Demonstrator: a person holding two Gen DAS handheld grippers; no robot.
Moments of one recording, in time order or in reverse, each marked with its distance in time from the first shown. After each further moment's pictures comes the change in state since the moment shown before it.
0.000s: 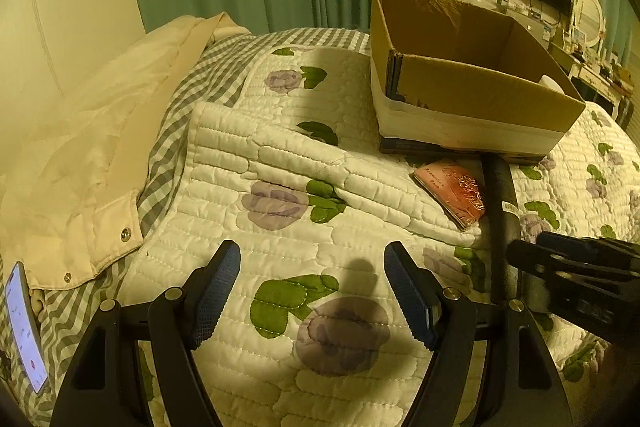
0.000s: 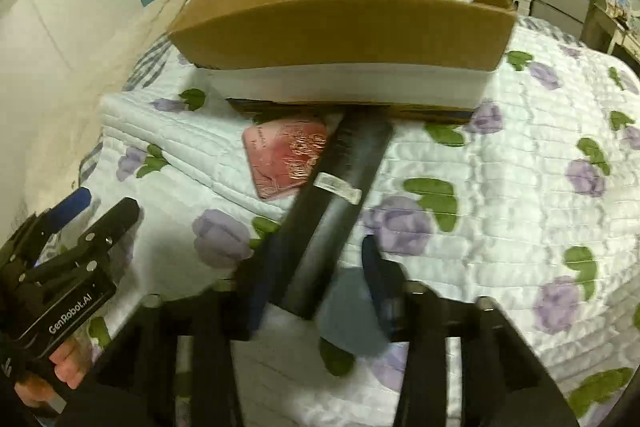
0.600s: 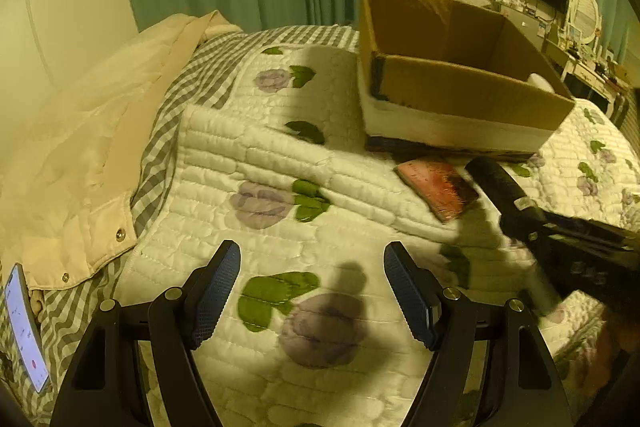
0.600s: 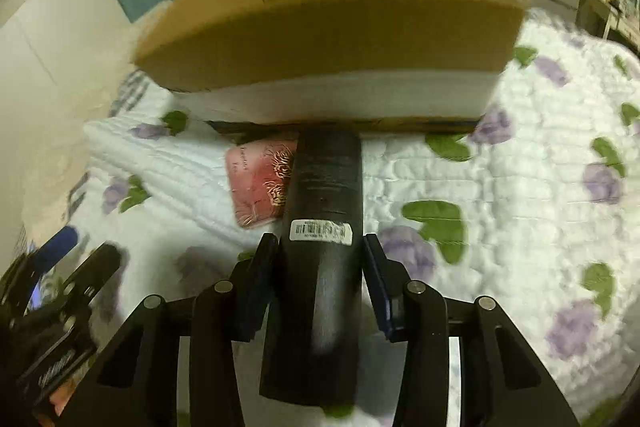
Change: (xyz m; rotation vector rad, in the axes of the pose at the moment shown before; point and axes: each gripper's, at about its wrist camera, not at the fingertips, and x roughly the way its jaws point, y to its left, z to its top) left arm -0.010 -0.012 0.003 0.015 0.015 -0.026; right arm 0.001 -0.013 0.007 0.048 -0.045 -0.001
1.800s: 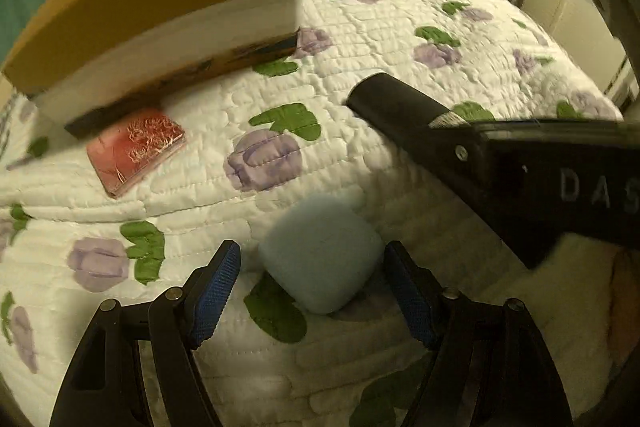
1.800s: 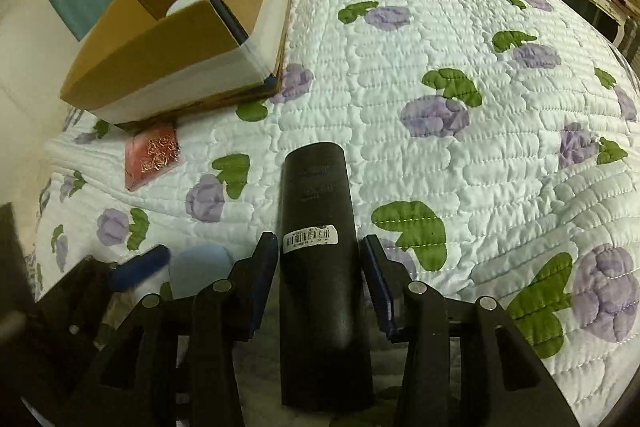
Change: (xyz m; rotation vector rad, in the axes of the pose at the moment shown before) left arm 0.032 -0.187 -0.030 0.327 0.193 -0.327; right arm -0.029 -0.104 -0.015 0.126 0.108 -0.115
